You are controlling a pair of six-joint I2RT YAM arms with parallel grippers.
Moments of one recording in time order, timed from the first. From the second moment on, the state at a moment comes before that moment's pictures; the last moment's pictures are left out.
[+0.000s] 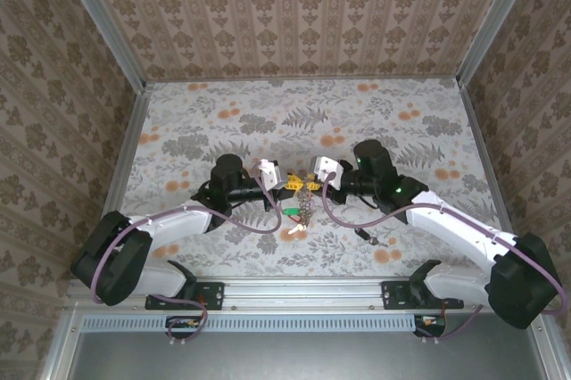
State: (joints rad) left arm -0.68 1.33 0.52 0.60 0.76 0.27; right arm 0.58 1.18 0.75 -0.09 -0.47 -0.58
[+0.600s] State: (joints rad) left arm -0.68 1.33 0.52 0.59 0.77 0.27; right arm 0.57 1.21 0.77 -0.12 -0.53 -0.60
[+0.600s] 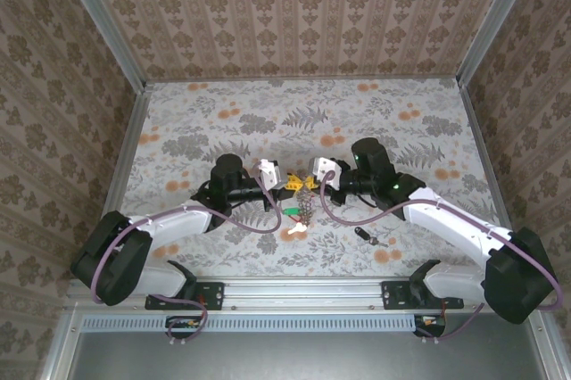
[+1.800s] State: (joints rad) left arm -0.71 1.32 0.72 0.17 0.75 0.45; right arm 0.55 1.23 0.88 -0.32 -0.55 -0.61
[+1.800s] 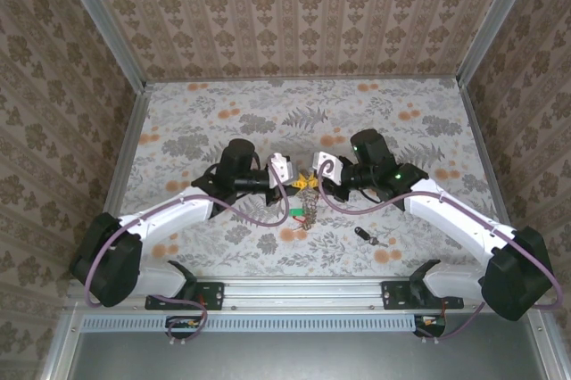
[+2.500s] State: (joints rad) left arm -0.68 1.32 0.65 0.35 0.81 0.34; right arm 0.52 1.23 0.84 -0.22 -0.63 -0.60
